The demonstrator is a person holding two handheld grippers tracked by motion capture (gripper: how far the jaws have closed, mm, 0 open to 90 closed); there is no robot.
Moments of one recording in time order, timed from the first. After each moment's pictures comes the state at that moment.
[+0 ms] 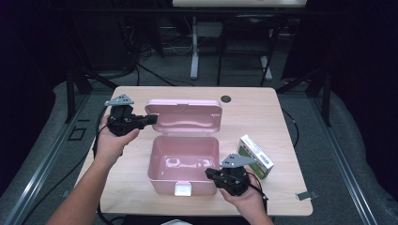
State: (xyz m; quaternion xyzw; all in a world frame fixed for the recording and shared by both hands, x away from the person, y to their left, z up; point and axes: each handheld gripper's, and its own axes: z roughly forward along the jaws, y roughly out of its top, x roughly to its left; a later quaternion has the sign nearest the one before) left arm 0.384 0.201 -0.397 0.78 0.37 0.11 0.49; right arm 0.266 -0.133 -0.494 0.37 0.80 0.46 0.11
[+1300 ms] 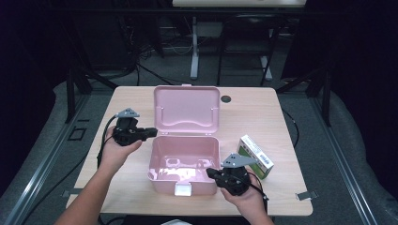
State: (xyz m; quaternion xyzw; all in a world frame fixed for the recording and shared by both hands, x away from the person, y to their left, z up) left arm 0.390 0.206 -0.457 0.80 0.40 0.10 0.43; right arm 0.266 -0.135 -0.495 0.37 0.80 0.47 0.11
